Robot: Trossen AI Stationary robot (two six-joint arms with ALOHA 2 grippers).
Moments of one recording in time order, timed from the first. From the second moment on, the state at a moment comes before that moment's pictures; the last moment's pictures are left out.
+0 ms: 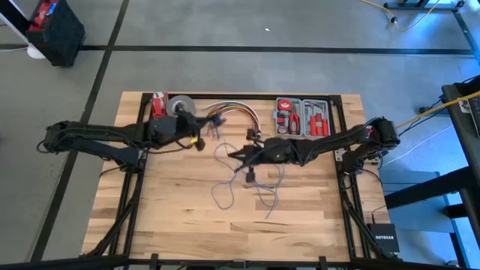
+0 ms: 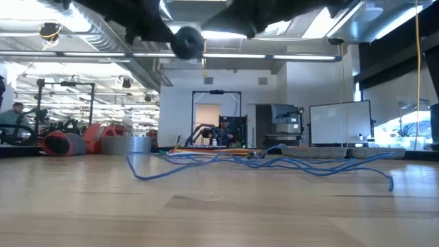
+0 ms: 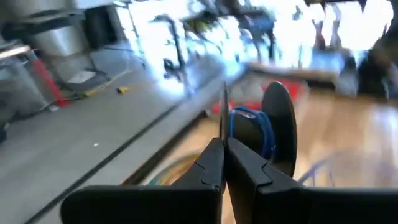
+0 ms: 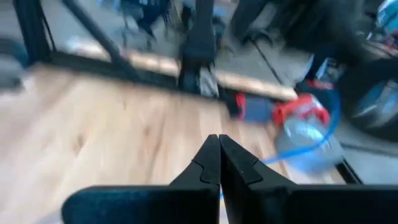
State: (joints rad) left arm 0.09 0.99 0.70 0.04 -0.53 0.00; right arm 0.10 1.61 1.00 0.39 0.16 -0.21
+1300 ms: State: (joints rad) left arm -0.05 0.93 0.70 0.06 -0.25 0.09; right arm 0.14 1.68 1.00 0.33 0.19 -0.08
